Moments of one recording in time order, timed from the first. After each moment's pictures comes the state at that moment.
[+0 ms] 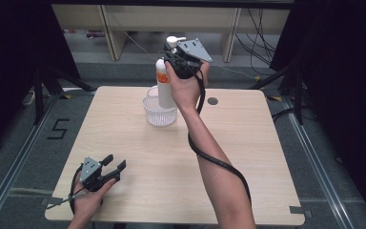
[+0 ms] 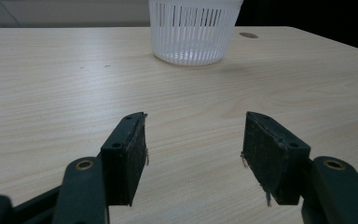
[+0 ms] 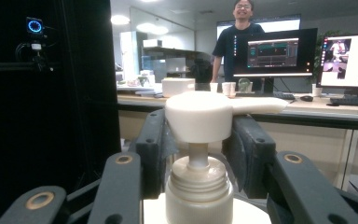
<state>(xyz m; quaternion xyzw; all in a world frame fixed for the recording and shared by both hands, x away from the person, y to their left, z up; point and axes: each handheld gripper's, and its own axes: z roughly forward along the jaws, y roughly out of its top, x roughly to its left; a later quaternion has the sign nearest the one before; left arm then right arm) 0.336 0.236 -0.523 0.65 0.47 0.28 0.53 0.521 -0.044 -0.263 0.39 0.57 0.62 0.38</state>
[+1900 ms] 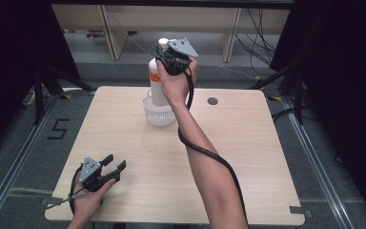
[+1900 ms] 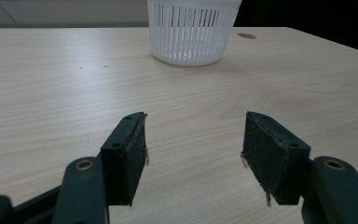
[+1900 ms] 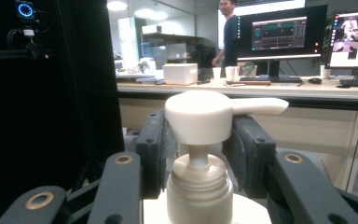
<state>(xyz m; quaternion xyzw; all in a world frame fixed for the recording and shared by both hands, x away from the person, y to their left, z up) 0.335 0.236 -0.522 0.65 0.47 0.27 0.53 0.554 -0.019 -0.281 0.41 0.59 0.60 0.36</state>
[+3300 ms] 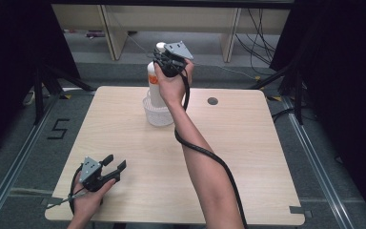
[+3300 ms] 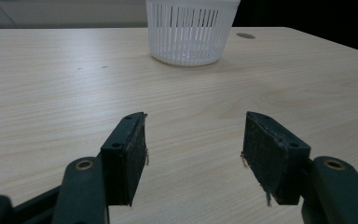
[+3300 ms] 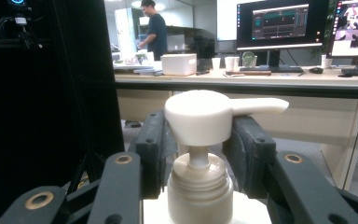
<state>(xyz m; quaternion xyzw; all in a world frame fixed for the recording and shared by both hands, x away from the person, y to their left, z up) 0.335 0.236 -0.523 0.65 0.46 0.27 0.53 0.566 -0.009 -0.297 0.42 0.59 0.59 0.35</state>
